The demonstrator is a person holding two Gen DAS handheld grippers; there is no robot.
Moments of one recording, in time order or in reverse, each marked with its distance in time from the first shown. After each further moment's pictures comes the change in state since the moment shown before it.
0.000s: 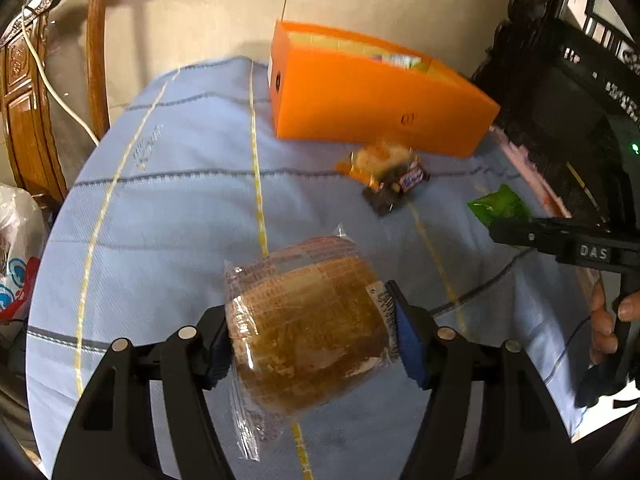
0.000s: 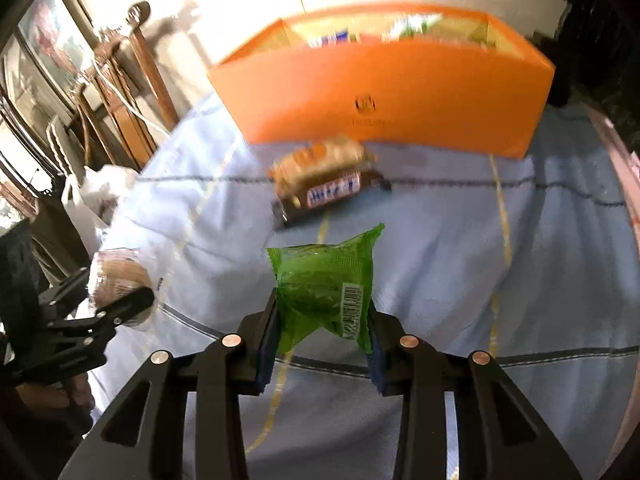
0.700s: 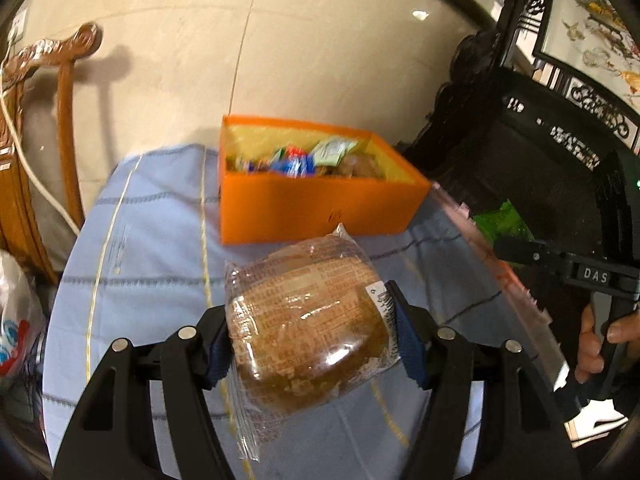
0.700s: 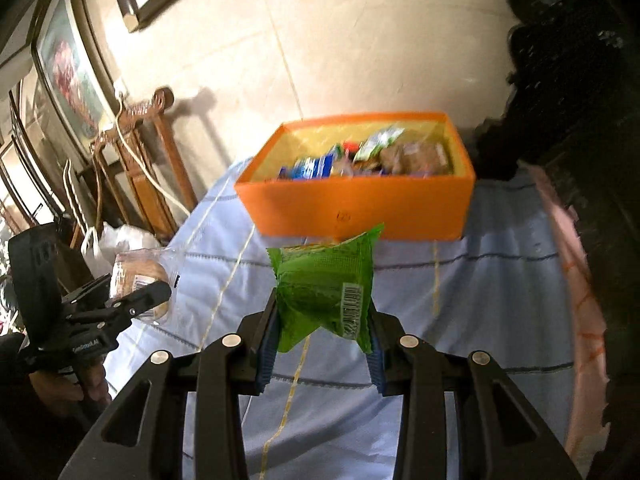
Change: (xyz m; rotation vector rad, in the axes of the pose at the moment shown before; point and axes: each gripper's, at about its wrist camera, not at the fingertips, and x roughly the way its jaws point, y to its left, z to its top) left arm -0.065 -0.045 0.065 0.061 -0.187 -0.129; right arm -0.119 -0.004 0.020 0.025 -0.246 -0.048
